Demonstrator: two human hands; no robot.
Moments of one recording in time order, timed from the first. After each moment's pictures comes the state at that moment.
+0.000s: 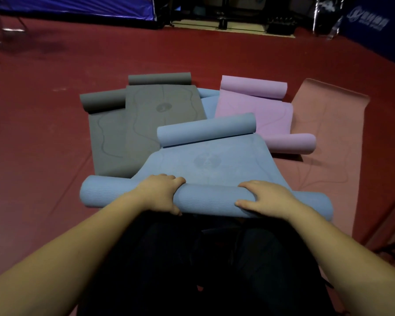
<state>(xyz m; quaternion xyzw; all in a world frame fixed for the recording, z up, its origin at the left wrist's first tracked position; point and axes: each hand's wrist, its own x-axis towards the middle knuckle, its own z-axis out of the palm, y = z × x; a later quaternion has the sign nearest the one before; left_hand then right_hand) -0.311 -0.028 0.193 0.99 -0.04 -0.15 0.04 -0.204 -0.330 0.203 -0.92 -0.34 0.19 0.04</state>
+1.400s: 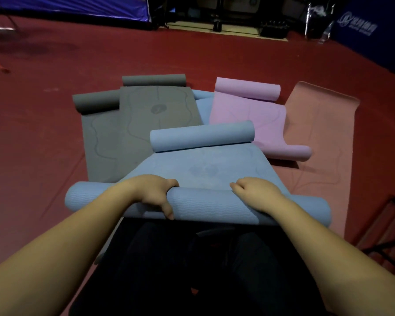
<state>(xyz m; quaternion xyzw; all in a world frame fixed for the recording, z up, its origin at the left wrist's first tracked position) -0.295 -0.024 0.223 0.93 0.00 -0.33 0.15 -0.197 -0.307 0.208 -0.95 -0.25 0.19 0.03</state>
